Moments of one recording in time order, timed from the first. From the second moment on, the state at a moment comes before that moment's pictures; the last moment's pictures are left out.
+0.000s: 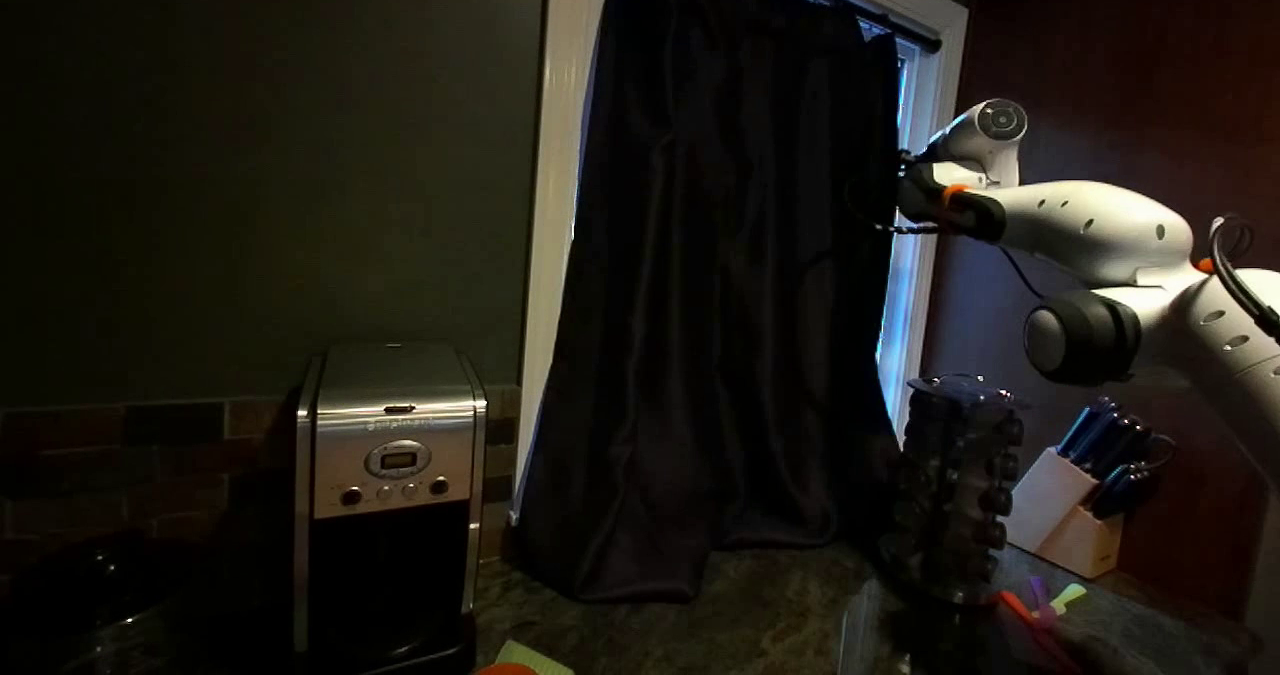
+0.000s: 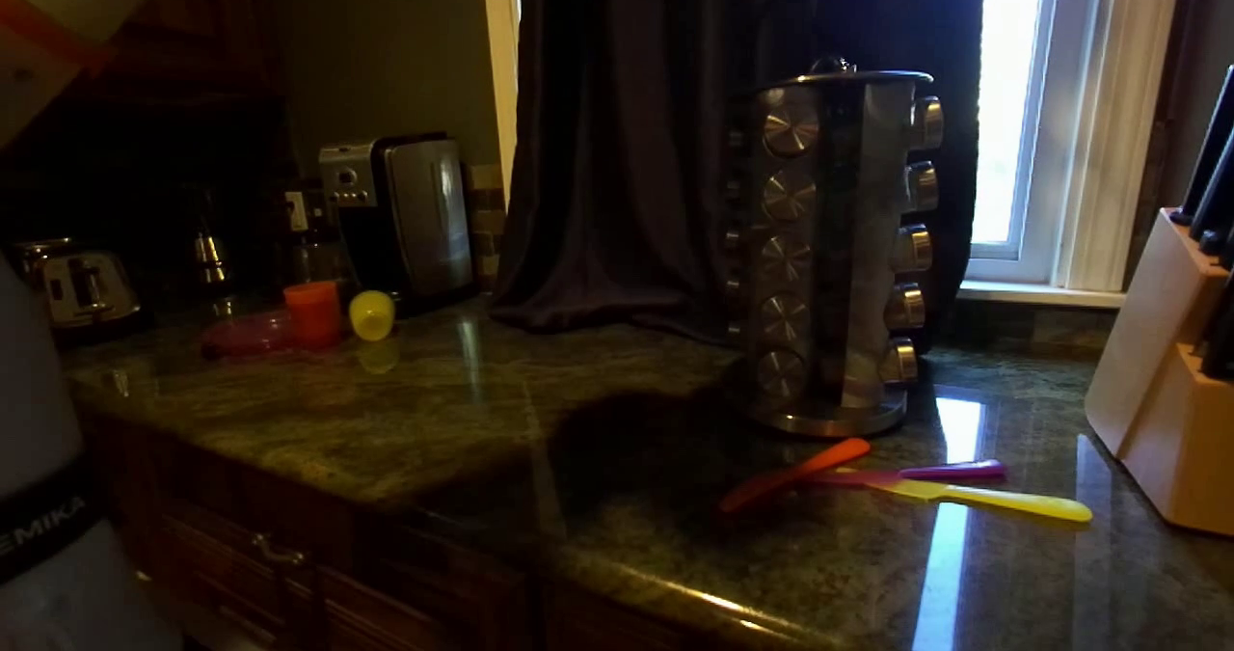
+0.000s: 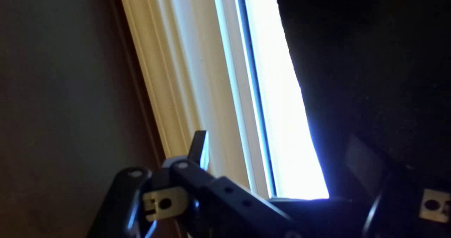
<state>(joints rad) -0.53 0.83 -0.15 -0.38 -0.06 2.72 0.36</state>
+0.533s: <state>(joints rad) -0.60 0.70 0.04 -0.38 0.17 2.47 0.11</state>
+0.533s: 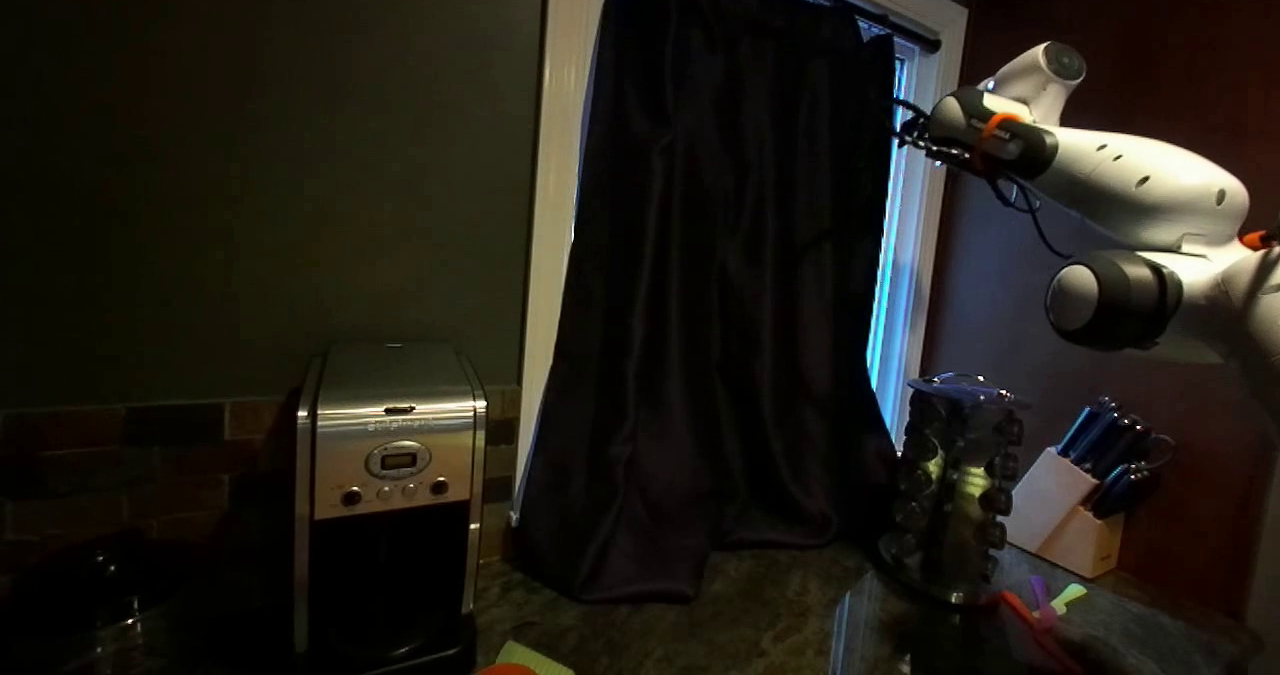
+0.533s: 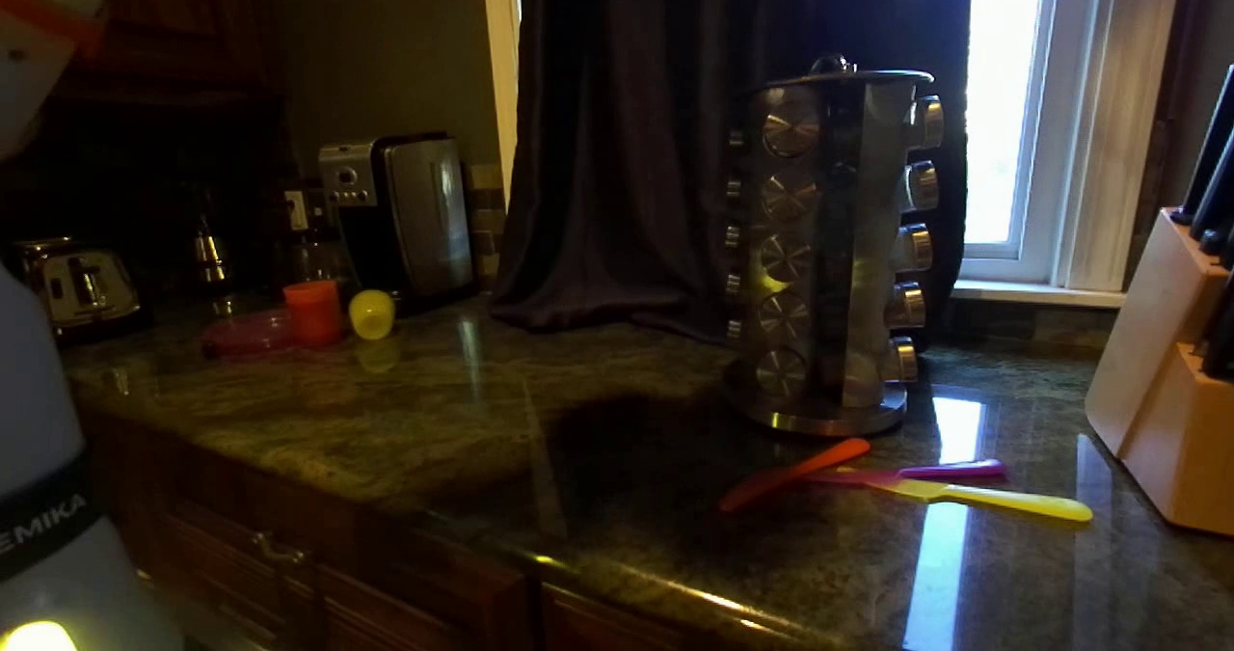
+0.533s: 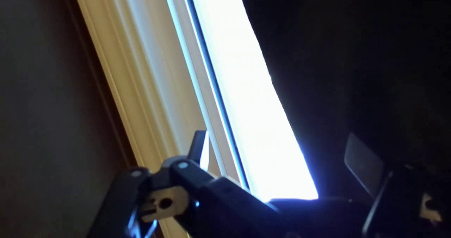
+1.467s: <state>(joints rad) -0.63 0.55 0.04 -0.39 0.22 1.72 0.06</state>
